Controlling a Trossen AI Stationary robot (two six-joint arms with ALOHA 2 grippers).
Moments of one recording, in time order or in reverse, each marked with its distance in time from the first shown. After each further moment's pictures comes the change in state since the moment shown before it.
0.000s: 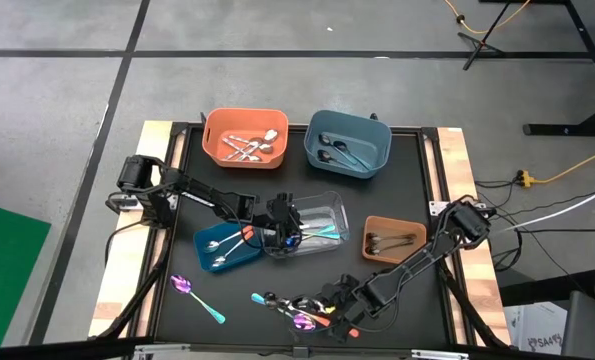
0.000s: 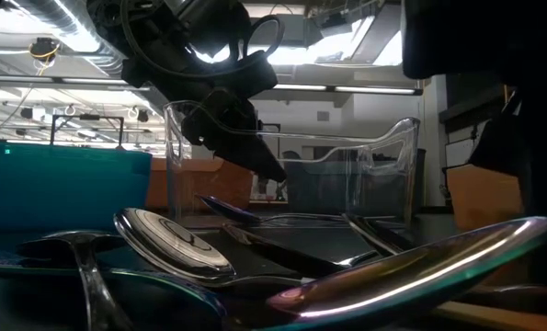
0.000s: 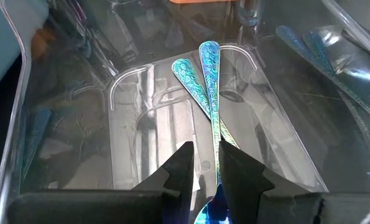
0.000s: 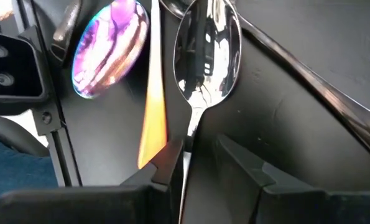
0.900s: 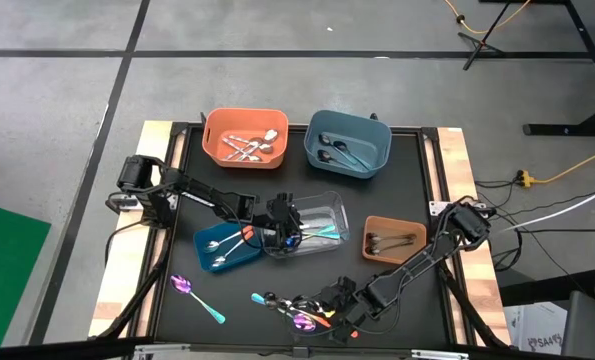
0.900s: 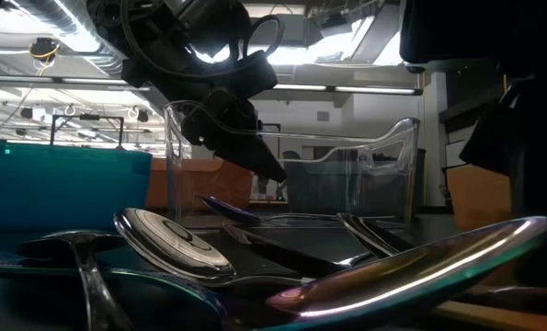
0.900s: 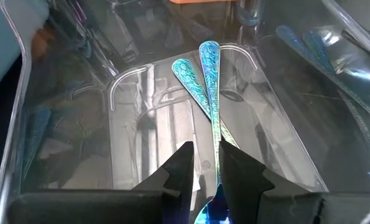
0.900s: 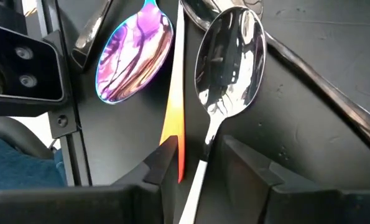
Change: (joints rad) left arm 0.000 0.000 0.000 0.000 0.000 0.002; right arm 0.001 0.005 -0.003 0.075 0.045 -0.055
